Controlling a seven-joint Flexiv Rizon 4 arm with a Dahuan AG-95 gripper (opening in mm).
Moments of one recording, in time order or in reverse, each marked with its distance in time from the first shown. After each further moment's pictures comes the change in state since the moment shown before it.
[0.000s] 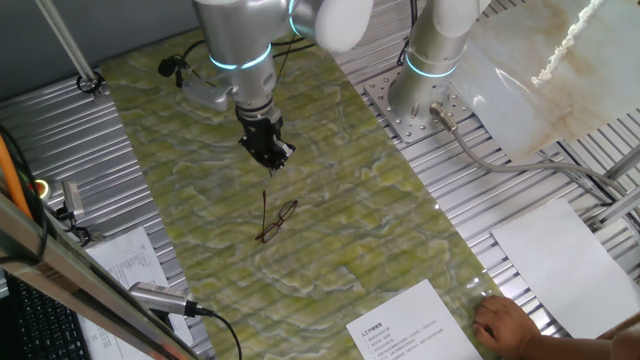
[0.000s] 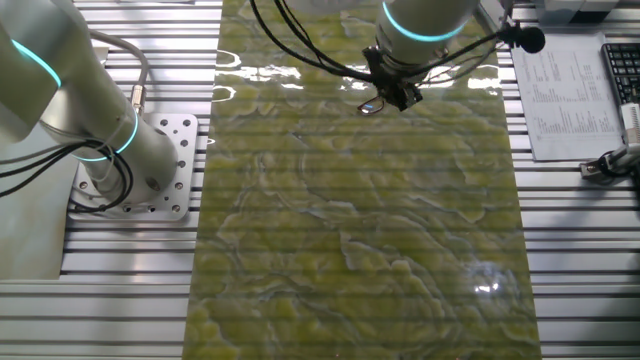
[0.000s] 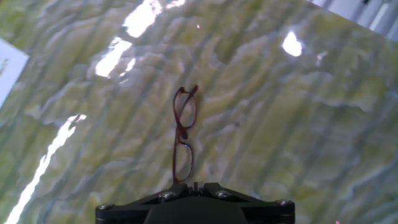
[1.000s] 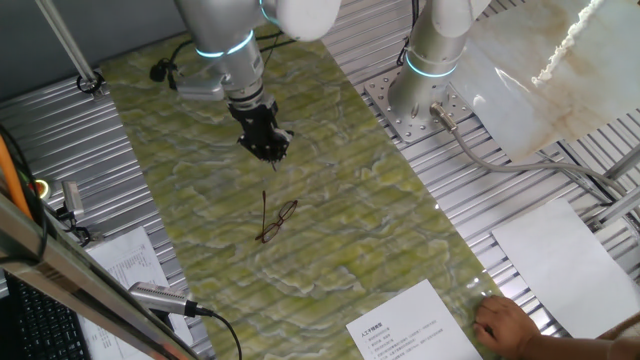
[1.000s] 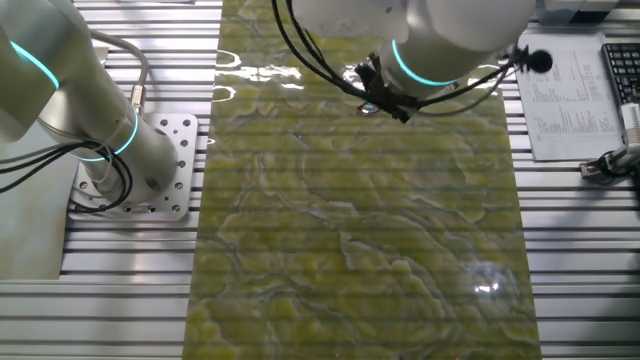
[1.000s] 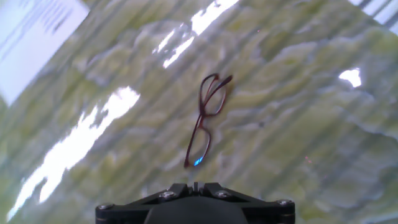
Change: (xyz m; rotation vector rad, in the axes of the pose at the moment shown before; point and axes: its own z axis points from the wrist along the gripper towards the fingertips) arm 0.013 -0.003 0.002 -0.160 -0.048 -0.233
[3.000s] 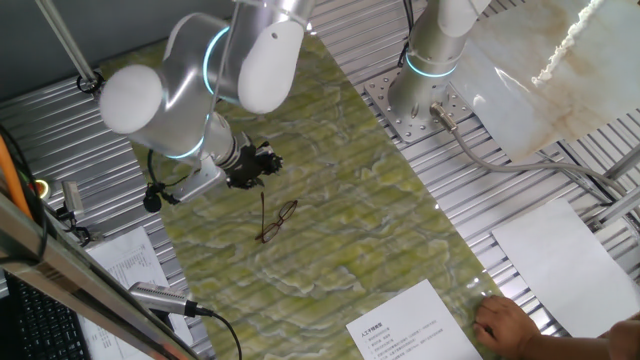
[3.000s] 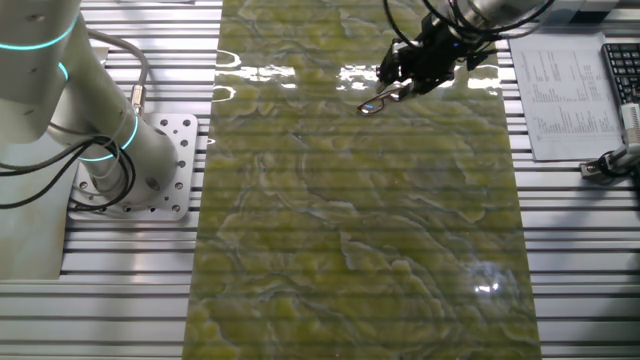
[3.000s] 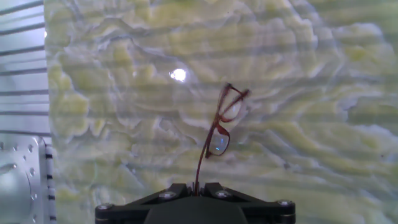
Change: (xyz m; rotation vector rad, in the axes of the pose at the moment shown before) arm -0.026 -0.005 0.001 -0.143 0.492 -0.672
